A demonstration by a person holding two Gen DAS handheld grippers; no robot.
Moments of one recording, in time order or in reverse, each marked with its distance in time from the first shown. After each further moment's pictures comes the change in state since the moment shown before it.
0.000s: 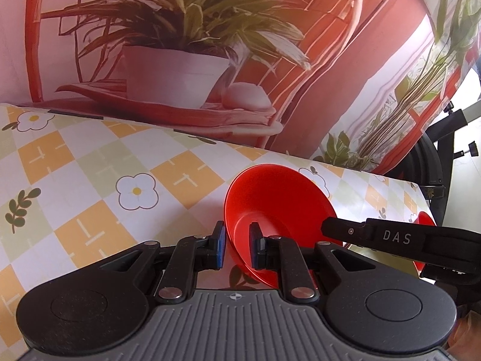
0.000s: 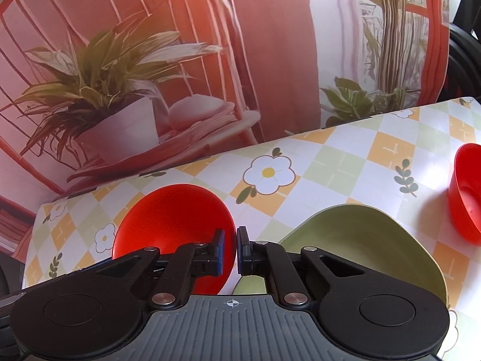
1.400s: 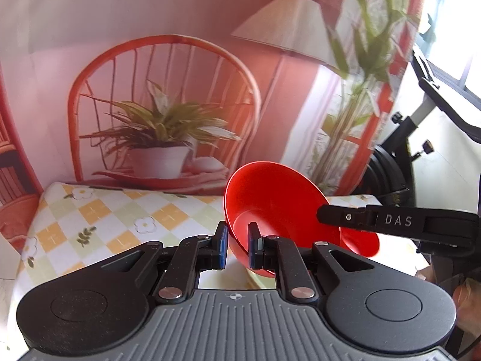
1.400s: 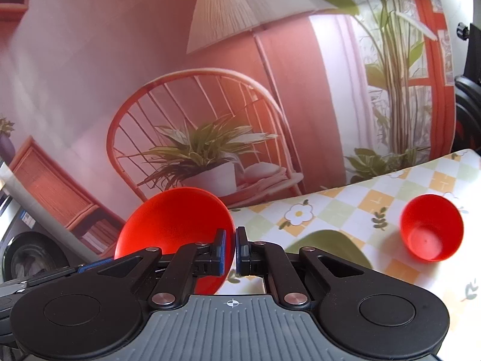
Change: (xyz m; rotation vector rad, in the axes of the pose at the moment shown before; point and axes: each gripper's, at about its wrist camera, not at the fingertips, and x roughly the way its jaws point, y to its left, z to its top) left arm -0.203 -0.113 -0.041 0.167 -0.208 0.061; right arm -0.210 -0.041 -0.013 -0.085 -0.180 0.289
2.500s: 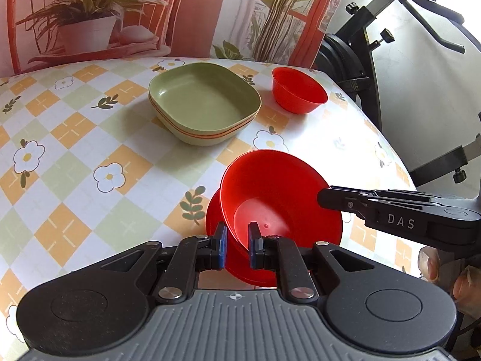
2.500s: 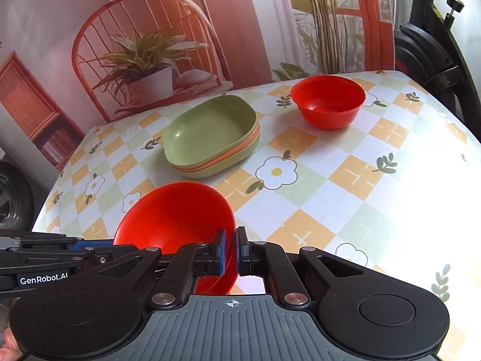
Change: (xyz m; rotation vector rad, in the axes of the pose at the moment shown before) left arm 0.042 -0.069 -0.158 0.053 0.306 -0.131; right arm -0.069 -0.103 -0.161 -0.070 0.167 -0.137
